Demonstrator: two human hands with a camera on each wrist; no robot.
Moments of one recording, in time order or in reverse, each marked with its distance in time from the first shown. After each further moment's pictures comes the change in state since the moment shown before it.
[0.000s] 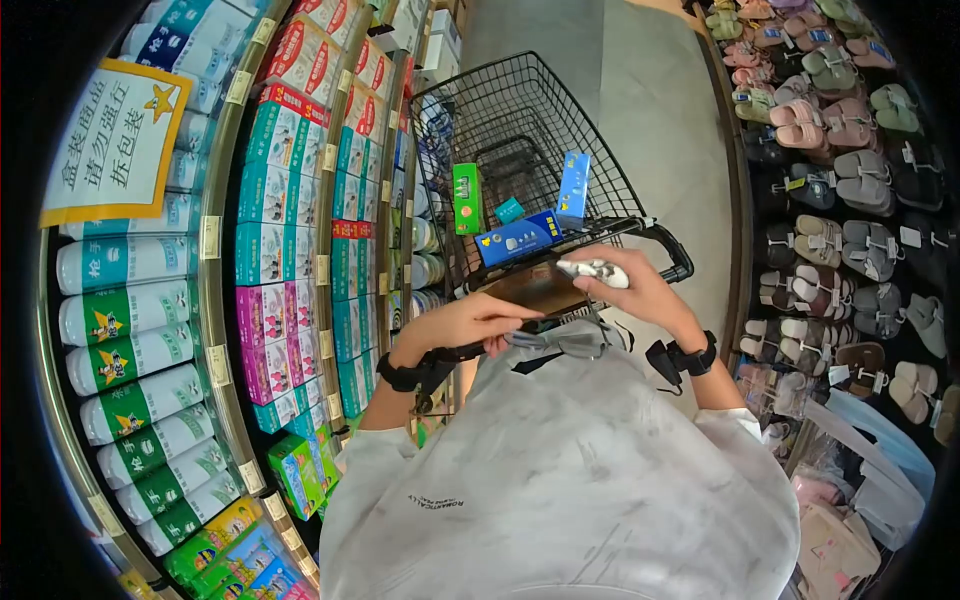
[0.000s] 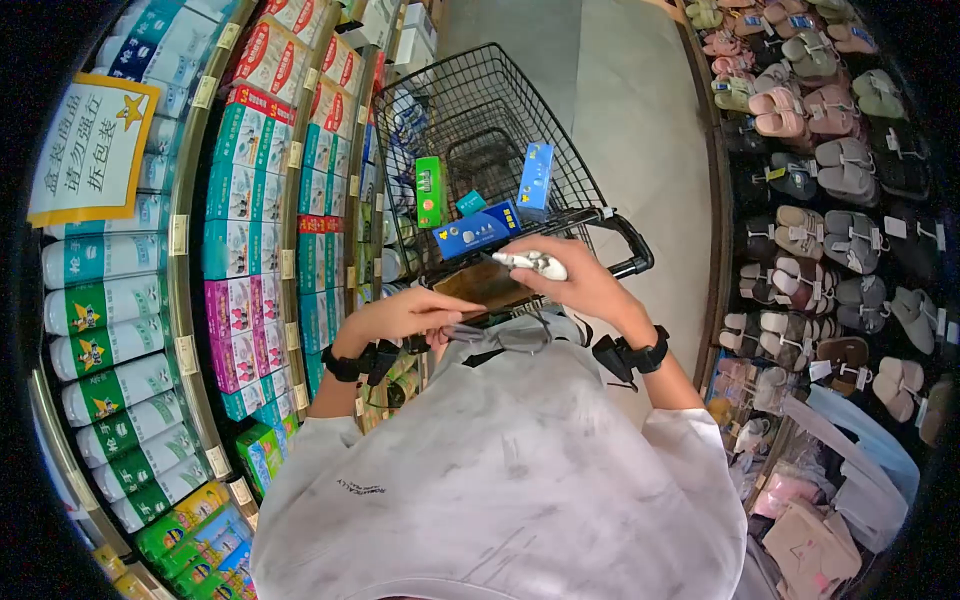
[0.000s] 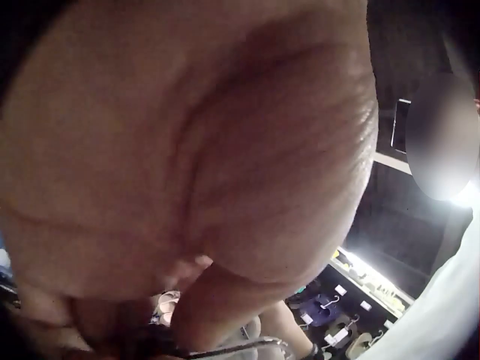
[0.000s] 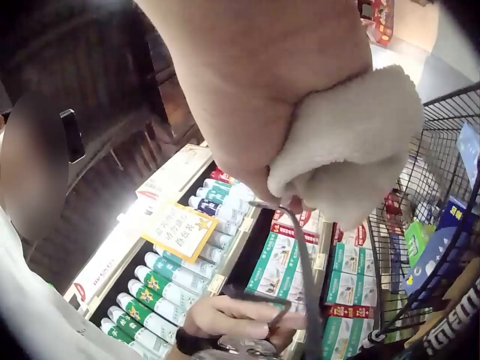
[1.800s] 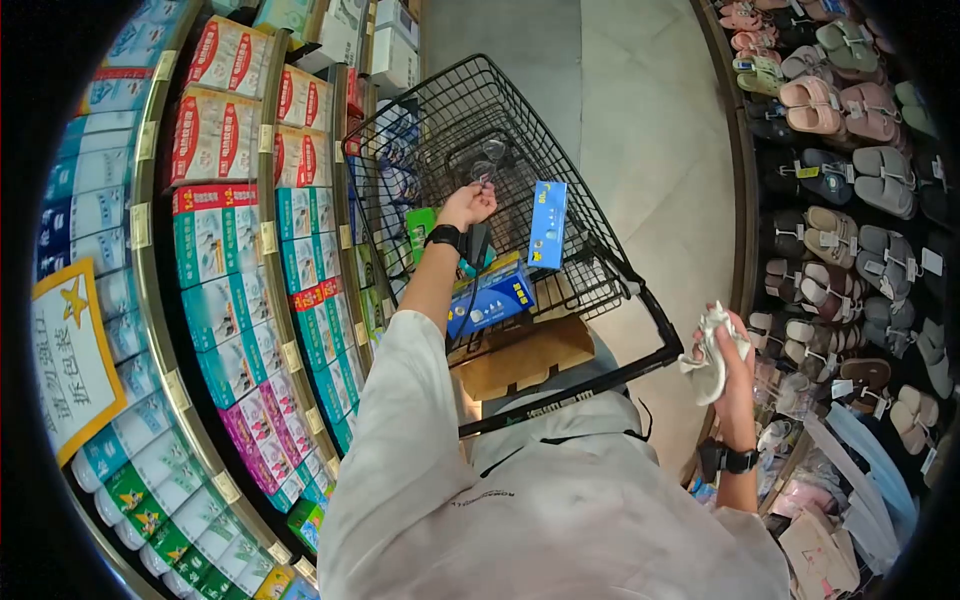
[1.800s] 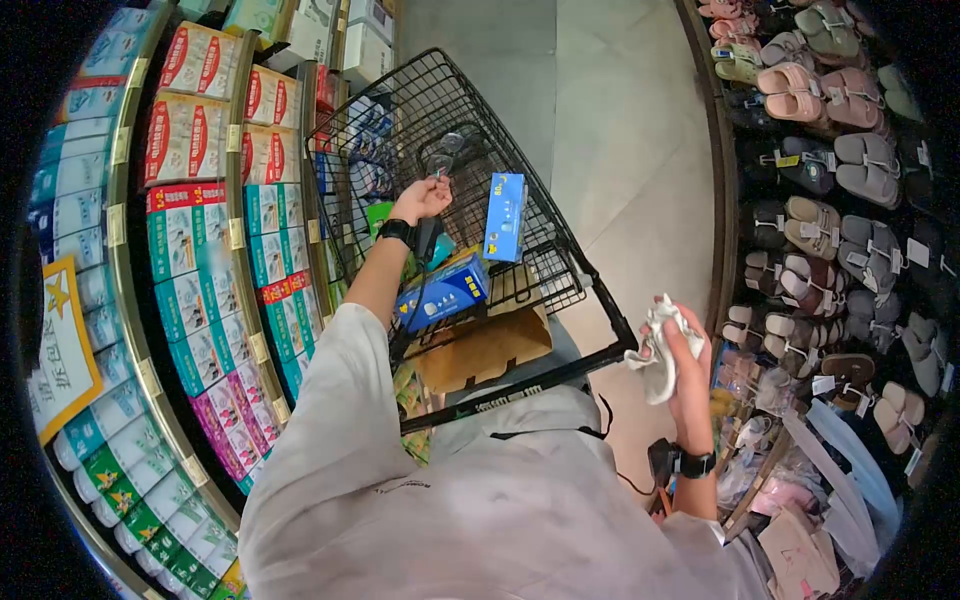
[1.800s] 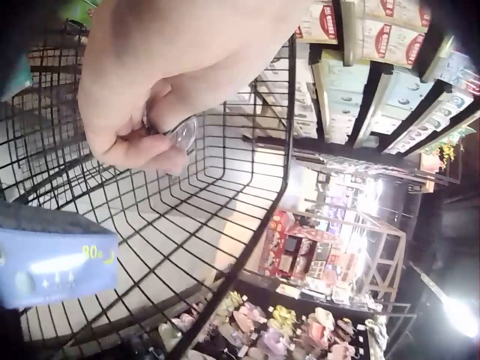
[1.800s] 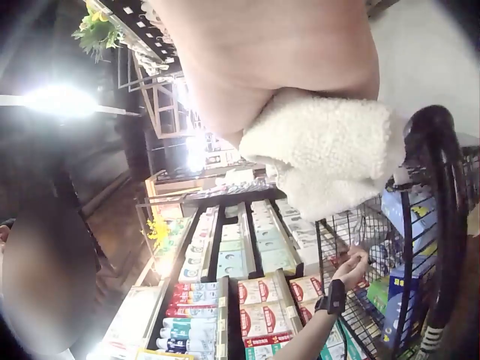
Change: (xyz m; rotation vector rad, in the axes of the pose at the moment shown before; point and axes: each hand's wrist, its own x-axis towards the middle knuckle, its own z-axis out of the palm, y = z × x) left_hand 0.330 -0.185 -0.292 -1.636 0.732 -0.138; right_hand -0.062 0.082 -0.120 0.761 0.830 0.553
